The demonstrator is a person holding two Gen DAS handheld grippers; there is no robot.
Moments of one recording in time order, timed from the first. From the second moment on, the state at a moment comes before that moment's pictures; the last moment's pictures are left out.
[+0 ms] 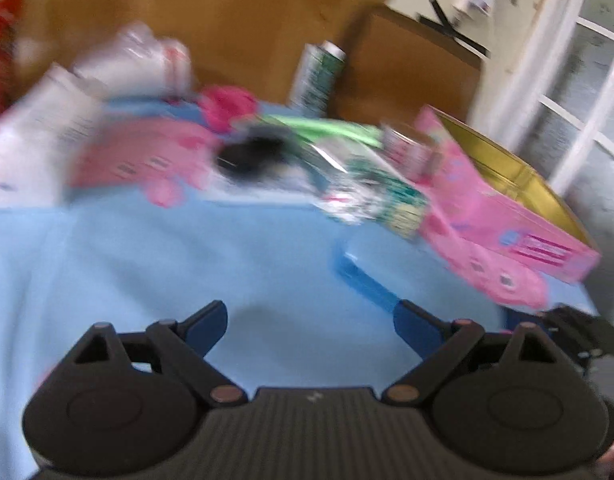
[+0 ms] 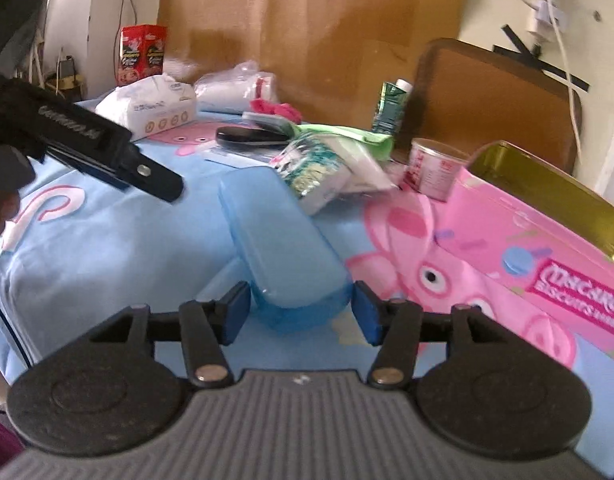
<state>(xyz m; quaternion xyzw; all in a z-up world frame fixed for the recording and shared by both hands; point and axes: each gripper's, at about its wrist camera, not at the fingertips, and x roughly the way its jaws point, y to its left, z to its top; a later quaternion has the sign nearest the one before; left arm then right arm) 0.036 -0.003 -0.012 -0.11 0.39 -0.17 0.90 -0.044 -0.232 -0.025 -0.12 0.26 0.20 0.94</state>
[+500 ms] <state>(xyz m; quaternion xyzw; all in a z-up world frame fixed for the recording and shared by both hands) 0.059 -0.057 0.004 -0.14 0.41 -0.23 0.87 -0.040 -0.239 -0.026 -0.10 0.22 0.28 0.93</state>
